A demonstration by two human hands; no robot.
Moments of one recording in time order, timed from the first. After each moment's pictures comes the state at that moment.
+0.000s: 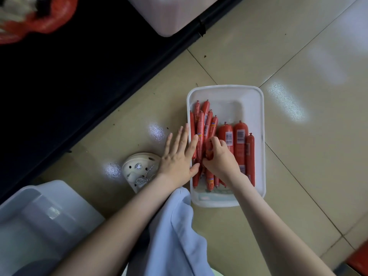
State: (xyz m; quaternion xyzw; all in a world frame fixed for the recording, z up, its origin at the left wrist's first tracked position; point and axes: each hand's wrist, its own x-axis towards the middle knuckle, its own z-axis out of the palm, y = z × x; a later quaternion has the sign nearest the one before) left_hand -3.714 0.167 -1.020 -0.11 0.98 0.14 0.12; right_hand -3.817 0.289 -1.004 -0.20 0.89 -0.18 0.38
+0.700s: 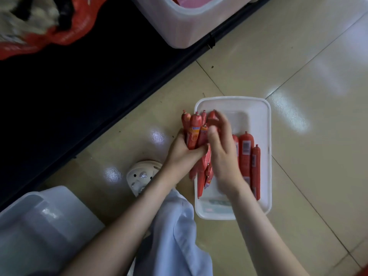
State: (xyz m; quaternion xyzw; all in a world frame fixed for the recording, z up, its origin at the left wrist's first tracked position) left_hand -3.762 0.142 -0.963 -0.42 0.53 0.74 0.02; right_hand -3.822 0.228 -0.946 -0.11 0.77 -0.54 0.31
